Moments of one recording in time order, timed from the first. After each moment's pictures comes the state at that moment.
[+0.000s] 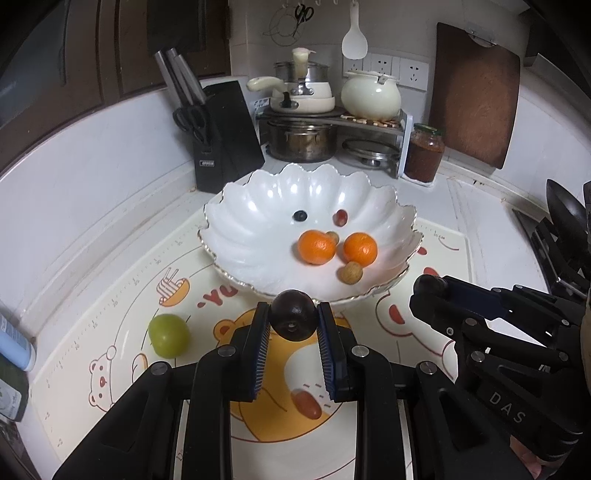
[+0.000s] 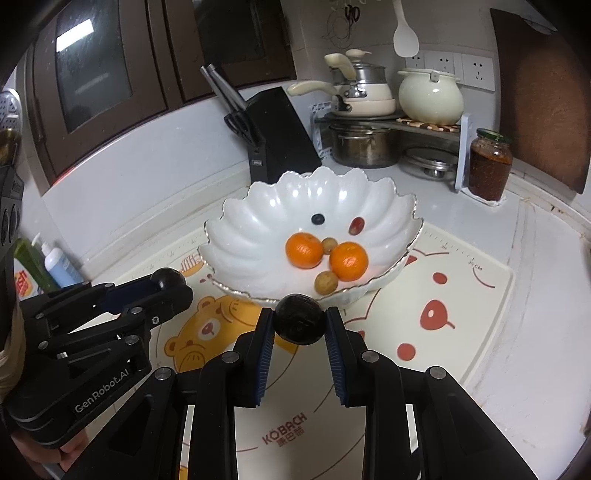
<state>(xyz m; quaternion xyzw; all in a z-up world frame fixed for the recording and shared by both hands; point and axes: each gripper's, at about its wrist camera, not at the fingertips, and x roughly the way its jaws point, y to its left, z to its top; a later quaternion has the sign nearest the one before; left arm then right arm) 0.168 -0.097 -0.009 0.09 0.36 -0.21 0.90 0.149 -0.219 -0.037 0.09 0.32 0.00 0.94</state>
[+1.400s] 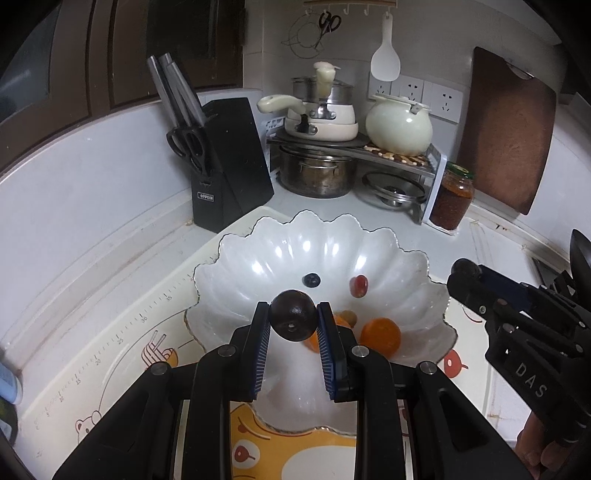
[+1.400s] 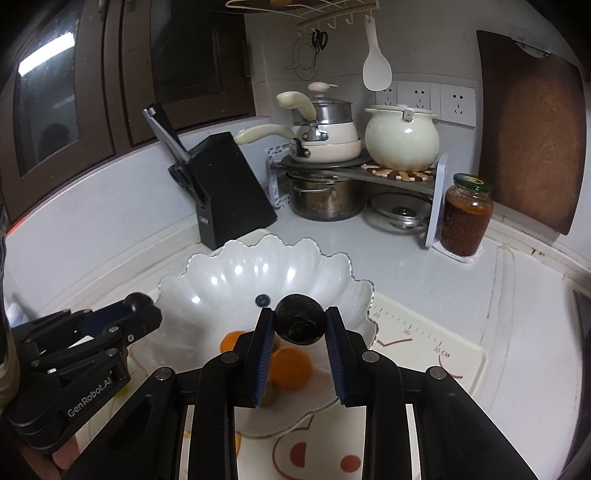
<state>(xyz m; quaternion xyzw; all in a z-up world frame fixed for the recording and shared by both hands) 0.261 -0.128 0.002 0.05 0.34 -0.19 0.92 0.228 -0.271 -0.007 0.07 0.28 -0.07 0.96</state>
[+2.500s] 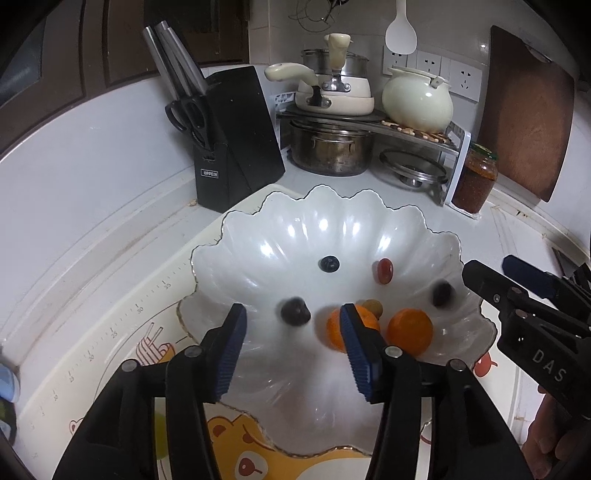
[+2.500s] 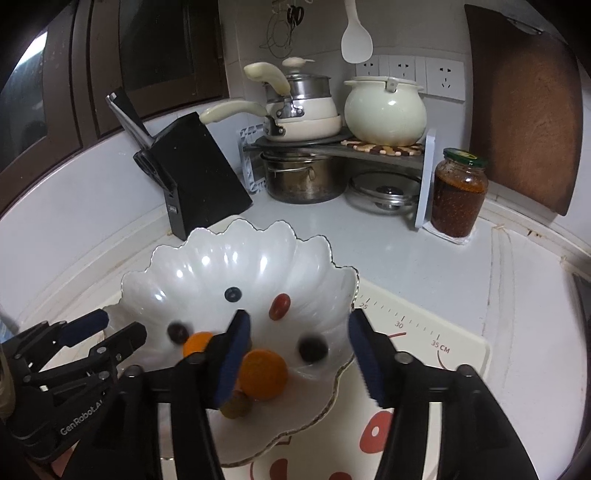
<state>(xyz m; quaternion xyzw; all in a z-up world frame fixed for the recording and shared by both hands) 0.280 -0.135 -0.029 0.07 0.37 -0.16 0.91 0.254 -0.286 -0.031 0.09 0.30 -0.10 0.94</state>
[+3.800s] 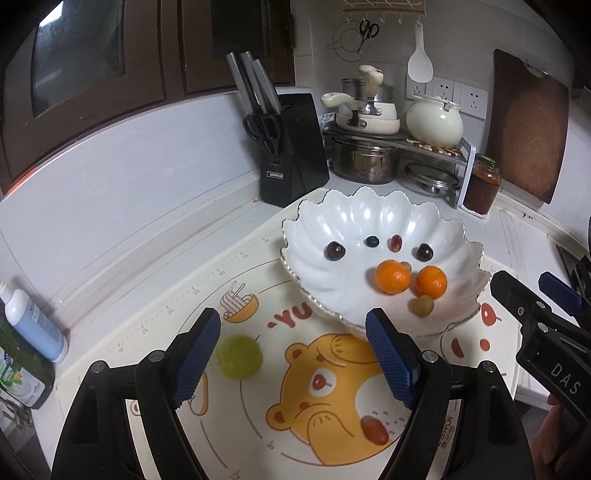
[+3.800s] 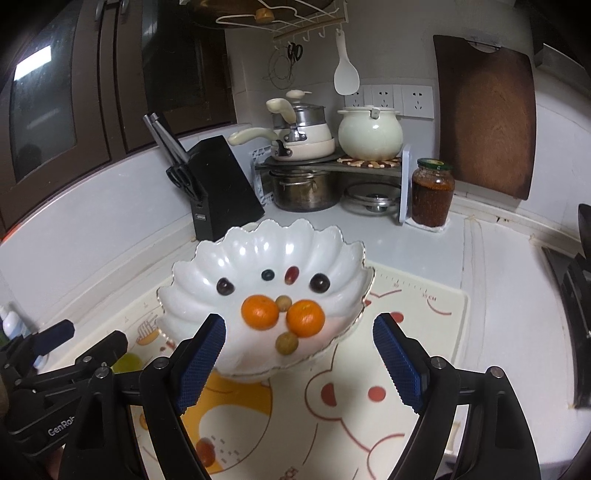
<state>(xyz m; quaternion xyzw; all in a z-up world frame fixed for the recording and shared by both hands) 0.196 -0.049 -0.004 0.07 0.34 -0.11 0.93 0.166 -0.212 -0.015 0.10 0.26 -0.14 0.95</state>
